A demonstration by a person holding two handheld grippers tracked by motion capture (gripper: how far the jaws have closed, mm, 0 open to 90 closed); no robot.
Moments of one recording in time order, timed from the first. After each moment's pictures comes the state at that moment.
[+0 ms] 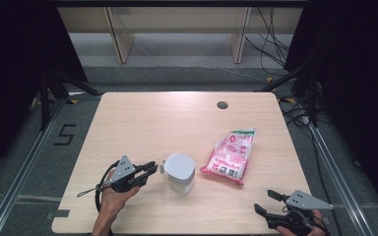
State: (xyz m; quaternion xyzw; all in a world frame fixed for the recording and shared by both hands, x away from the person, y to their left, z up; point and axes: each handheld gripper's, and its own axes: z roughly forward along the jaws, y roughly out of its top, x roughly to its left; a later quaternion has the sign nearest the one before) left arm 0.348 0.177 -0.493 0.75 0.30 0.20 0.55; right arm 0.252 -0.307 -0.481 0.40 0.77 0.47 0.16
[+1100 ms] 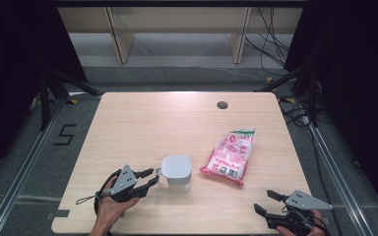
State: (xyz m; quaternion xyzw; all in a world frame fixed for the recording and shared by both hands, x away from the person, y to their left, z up) left arm 0.328 0.175 -0.494 0.78 0.26 0.21 0.53; right arm 0.252 -0.306 -0.480 0.40 0.77 0.47 0.16
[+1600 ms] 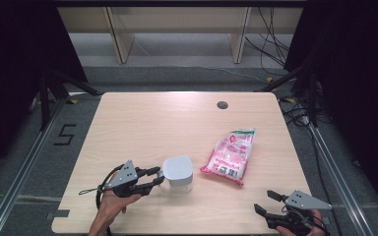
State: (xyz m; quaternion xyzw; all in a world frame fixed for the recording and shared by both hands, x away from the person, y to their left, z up) left arm 0.339 0.171 -0.489 0.78 0.23 0.15 0.57; right arm 0.253 -0.307 -0.481 0.39 0.78 0.47 0.16
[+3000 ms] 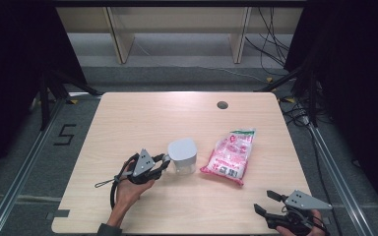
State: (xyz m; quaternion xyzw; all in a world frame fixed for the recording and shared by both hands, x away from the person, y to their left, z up) left arm 0.375 0.139 -0.490 0.79 0.27 0.27 0.48; right arm 0.253 -0.306 -0.480 0.39 0.78 0.47 0.16
